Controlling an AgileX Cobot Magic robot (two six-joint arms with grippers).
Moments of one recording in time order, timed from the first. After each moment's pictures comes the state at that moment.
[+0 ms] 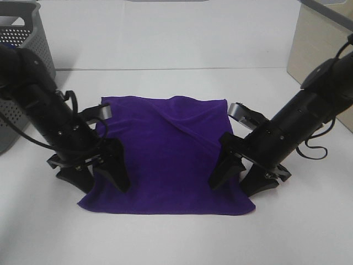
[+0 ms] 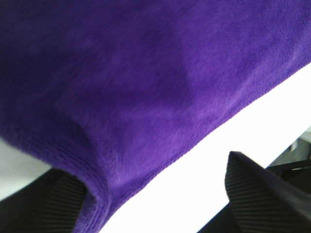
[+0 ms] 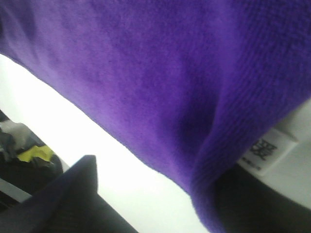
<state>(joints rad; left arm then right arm) -0.29 2.14 -1.21 -0.64 0.96 0.47 0.23 2.12 -1.05 0.82 0.92 -0.55</state>
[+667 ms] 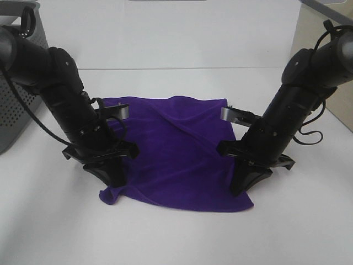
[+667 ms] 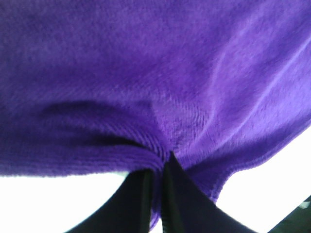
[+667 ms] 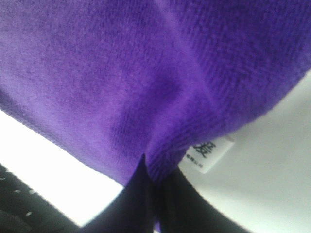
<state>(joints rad) -0.35 2.17 -1.30 -0.53 0.91 0.39 0.27 2.12 -1.14 0.60 0.91 -0.42</state>
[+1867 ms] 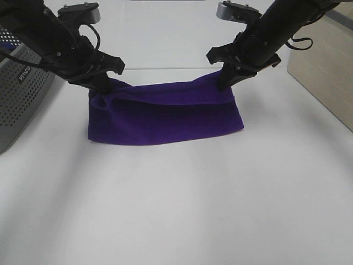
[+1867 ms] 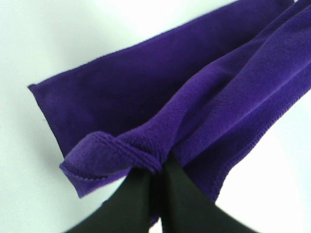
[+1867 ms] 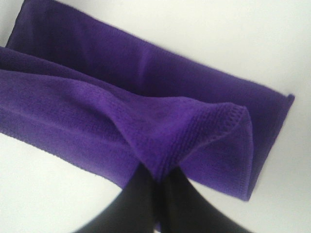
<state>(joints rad) -0.29 1.94 -1.41 -0.40 0.66 0.28 0.27 2.09 -1.62 0.51 0.83 -0.40</state>
